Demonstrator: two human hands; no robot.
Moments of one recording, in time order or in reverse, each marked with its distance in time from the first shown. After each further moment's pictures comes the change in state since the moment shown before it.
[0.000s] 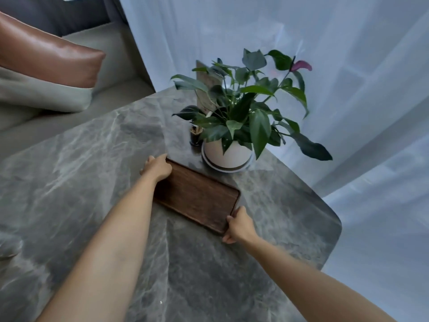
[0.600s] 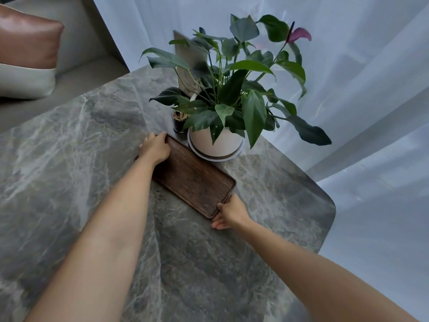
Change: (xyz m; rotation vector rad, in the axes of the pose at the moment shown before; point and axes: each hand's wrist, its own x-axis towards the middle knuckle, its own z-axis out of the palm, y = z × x) left_hand 0.039 0.032 0.016 0.056 0.056 0.208; right_hand 0.022 -0.007 0.004 0.172 -0.068 0.105
